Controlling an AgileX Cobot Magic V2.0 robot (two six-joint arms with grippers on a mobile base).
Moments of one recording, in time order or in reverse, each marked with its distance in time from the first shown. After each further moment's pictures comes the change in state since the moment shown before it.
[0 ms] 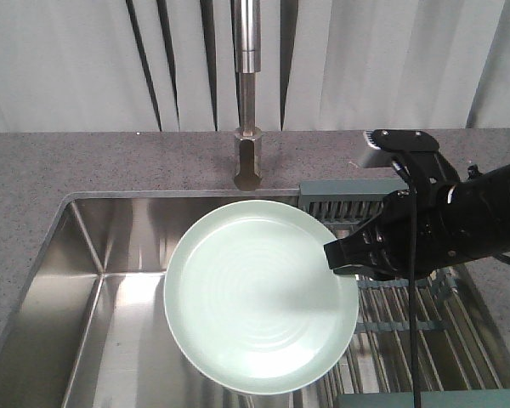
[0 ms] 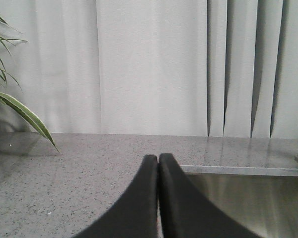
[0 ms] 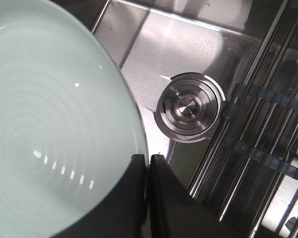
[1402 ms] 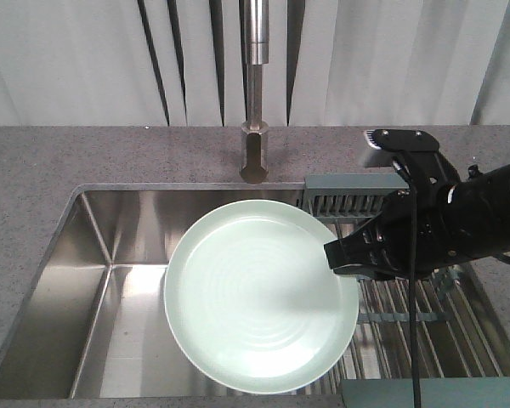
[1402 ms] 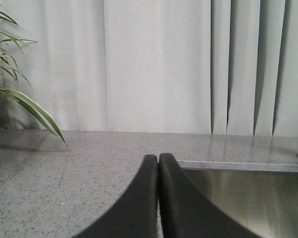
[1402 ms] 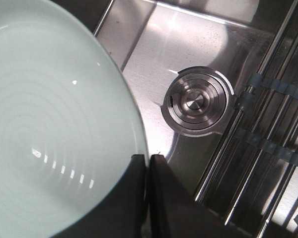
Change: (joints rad) left arm 0.000 0.000 0.000 0.000 0.000 0.000; right arm 0.000 0.000 0.000 0.000 0.000 0.000
